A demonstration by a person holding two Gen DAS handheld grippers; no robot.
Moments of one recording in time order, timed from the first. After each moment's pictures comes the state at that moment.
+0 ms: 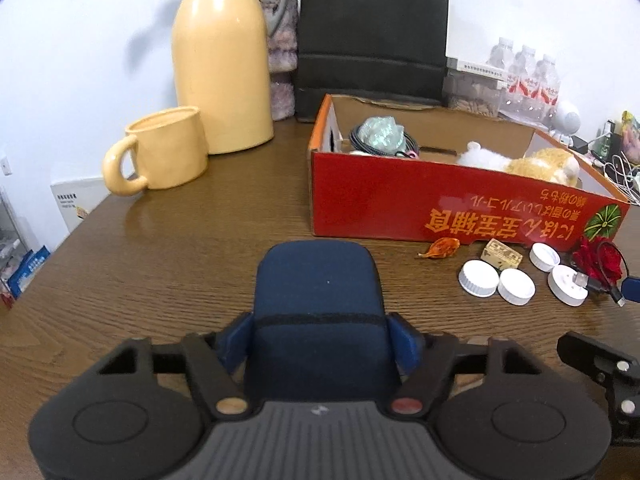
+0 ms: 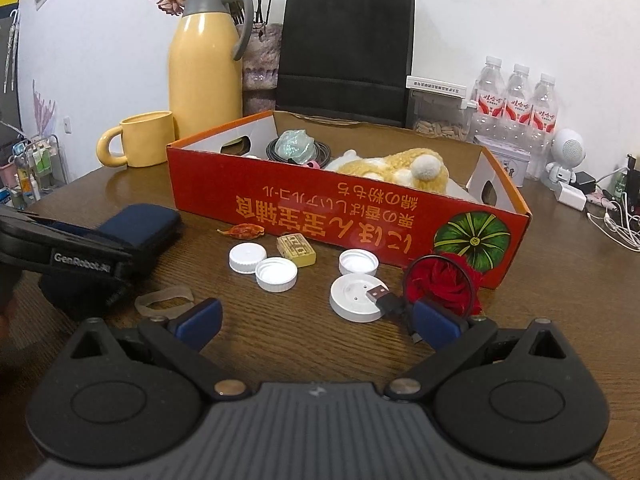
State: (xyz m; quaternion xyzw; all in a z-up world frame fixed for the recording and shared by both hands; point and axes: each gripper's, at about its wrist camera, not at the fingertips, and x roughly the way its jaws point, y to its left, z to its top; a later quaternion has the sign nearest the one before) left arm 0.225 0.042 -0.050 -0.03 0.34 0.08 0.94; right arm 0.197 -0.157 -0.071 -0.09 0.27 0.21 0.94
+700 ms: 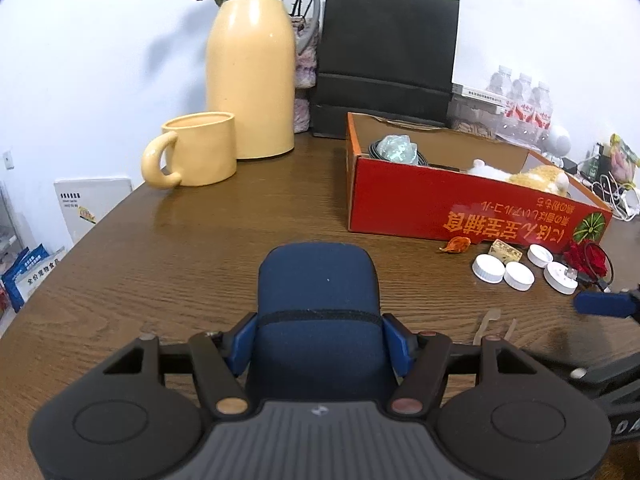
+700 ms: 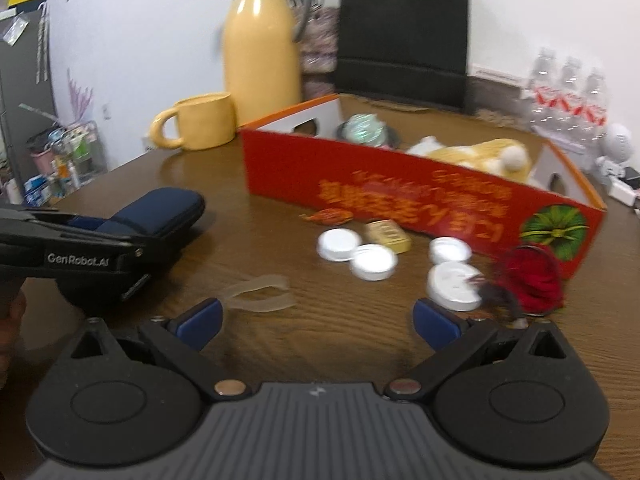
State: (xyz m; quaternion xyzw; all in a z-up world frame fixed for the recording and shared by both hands) left arm 0.181 0.077 -0.047 -0.05 0.31 0.07 0.95; right arm 0.181 -0.113 -0.075 -0.08 0.30 0.28 0.91
